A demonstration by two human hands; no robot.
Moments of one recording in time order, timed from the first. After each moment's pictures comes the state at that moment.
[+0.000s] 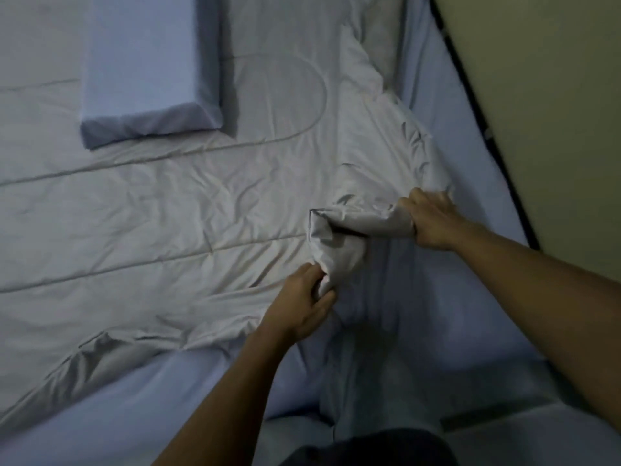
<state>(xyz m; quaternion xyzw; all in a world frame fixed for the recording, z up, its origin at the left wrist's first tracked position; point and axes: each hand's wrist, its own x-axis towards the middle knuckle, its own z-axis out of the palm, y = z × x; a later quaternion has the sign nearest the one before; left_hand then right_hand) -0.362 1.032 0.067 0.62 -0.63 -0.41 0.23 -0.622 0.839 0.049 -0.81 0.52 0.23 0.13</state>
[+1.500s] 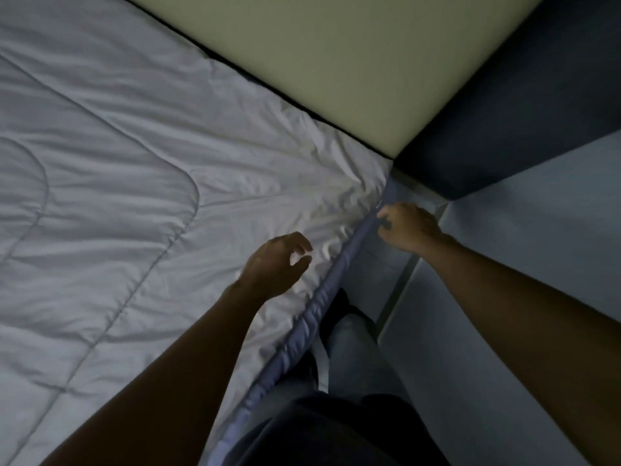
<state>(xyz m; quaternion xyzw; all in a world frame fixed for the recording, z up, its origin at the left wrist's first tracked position) -0.655 0.994 0.029 0.36 -0.83 -0.42 -0.07 -0.923 1.105 0.015 -0.42 0.85 0.05 0.32</state>
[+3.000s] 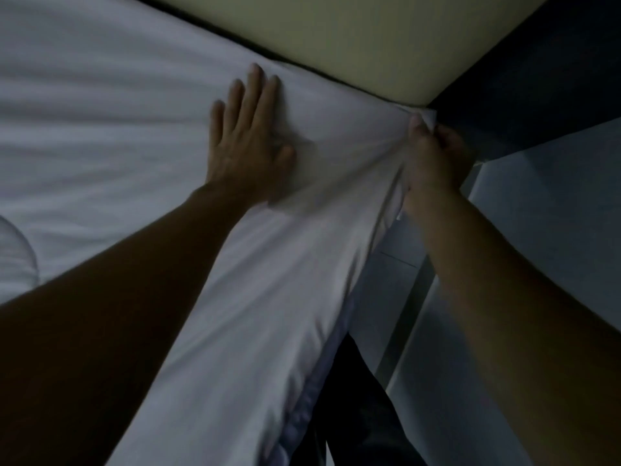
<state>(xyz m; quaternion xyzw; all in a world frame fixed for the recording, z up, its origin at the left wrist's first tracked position) -0.876 0.826 -0.202 0.31 -0.93 -0.18 -0.04 -1.048 0.997 -0.209 0.14 0.83 -0.51 0.20</state>
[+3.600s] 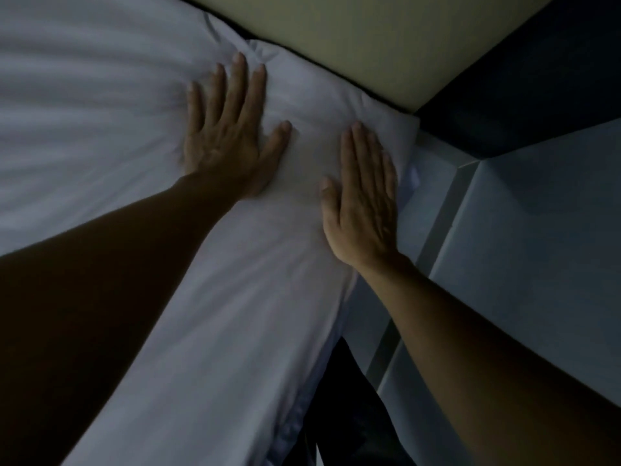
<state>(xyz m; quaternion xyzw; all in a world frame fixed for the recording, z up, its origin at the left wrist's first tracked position) -0.876 0.812 -0.220 0.33 -0.94 -0.08 -0.06 -0.953 1.009 -0.240 -0.40 0.90 -0.18 0.04</state>
